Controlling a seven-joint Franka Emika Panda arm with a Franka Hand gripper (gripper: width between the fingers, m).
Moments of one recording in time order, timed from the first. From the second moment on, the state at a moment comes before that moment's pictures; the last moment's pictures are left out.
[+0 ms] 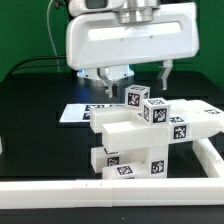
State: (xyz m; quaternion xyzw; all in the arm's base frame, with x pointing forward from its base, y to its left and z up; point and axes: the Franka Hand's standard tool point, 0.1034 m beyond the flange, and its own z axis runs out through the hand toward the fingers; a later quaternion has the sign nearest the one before) arm 0.565 0.022 0.121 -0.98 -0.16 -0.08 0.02
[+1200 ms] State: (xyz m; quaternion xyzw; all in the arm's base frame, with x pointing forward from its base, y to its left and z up) arm 0.561 0.031 0.113 -0.93 -0.35 -0.05 -0.01
